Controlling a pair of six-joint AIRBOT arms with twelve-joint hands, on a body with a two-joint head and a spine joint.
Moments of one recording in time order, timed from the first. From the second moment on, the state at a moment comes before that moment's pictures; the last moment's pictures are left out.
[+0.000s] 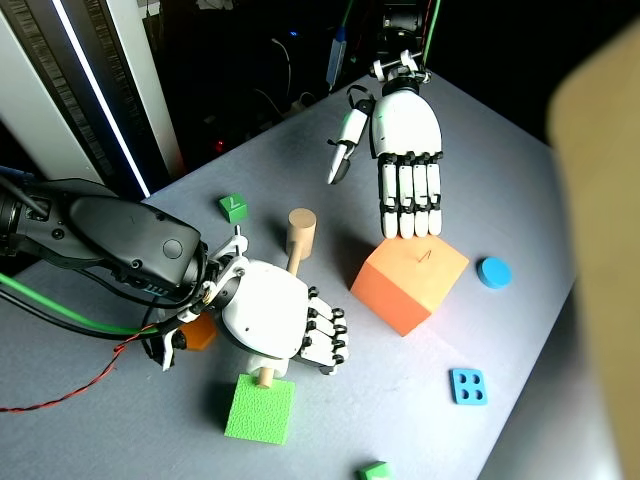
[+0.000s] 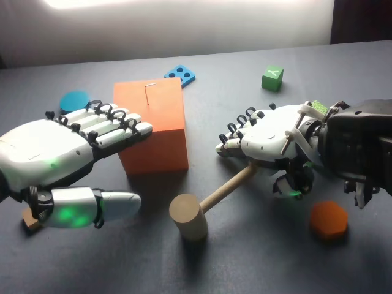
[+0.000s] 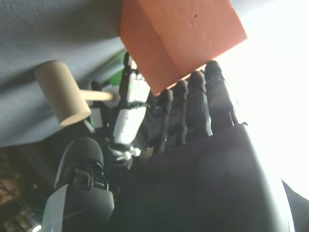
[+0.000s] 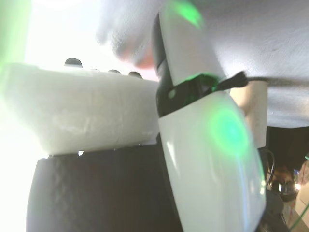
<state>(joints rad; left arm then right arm) 0.84 -0.88 1.04 0.06 -0.79 0.80 -0.37 -1.31 1.16 1.85 0.24 -2.92</state>
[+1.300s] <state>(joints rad) 0.85 -0.88 1.05 0.06 -0.80 0.80 -0.35 -1.24 1.10 1.85 0.22 -2.94</state>
